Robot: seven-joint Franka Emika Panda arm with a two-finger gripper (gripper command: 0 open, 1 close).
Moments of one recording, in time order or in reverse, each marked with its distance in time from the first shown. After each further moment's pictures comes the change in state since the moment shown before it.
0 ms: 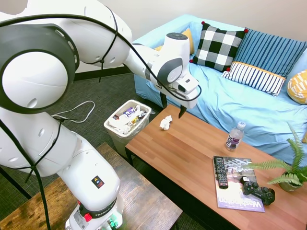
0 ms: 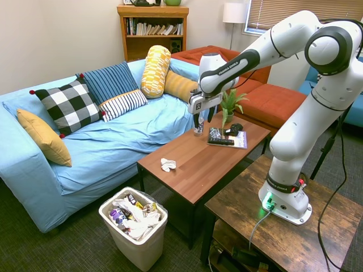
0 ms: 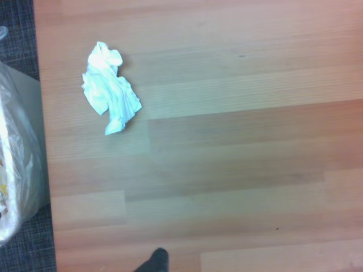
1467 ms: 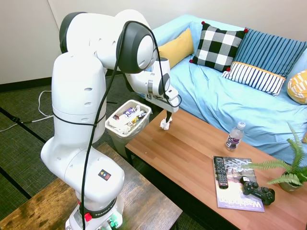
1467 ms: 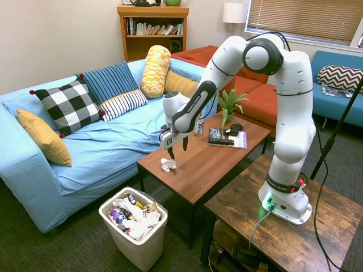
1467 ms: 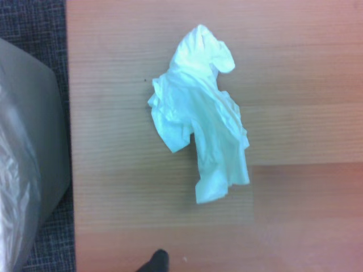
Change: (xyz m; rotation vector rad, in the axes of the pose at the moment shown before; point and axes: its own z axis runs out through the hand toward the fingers) arm -0.049 -0.146 0.182 -0.135 0.008 -0.072
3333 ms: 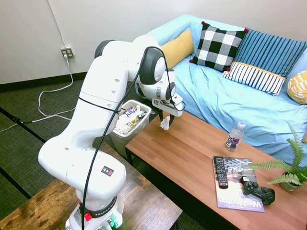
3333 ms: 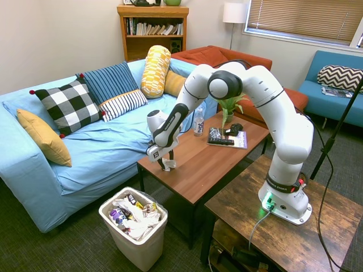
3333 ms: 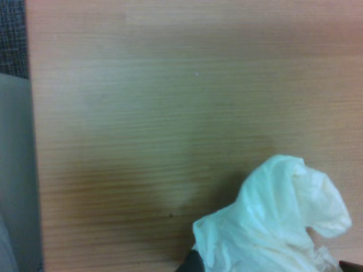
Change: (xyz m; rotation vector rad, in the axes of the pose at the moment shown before) arm 0.039 -0.078 0.098 -0.065 -0.042 0.003
